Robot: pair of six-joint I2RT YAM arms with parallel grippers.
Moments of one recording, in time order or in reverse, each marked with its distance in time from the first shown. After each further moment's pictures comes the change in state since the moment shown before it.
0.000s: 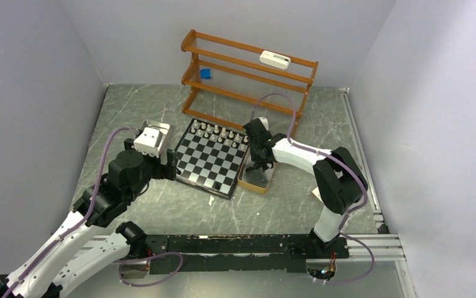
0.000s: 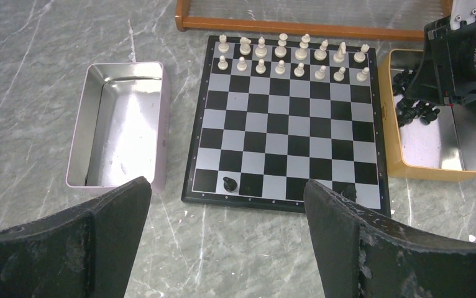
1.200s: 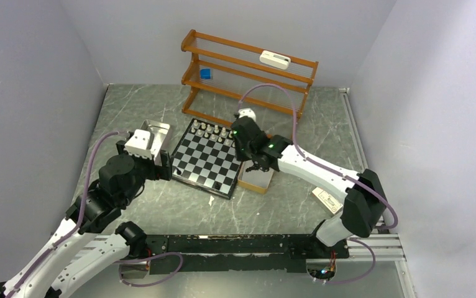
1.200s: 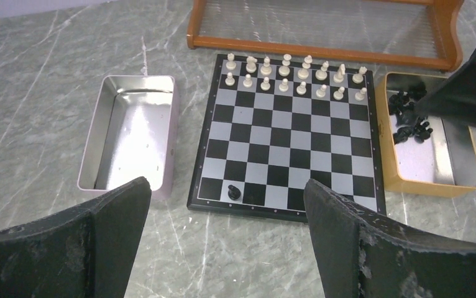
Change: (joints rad) left arm 0.000 -0.066 0.000 0.000 -0.018 0.000; right arm 0.191 -0.249 0.106 -0.138 -0.008 0.054
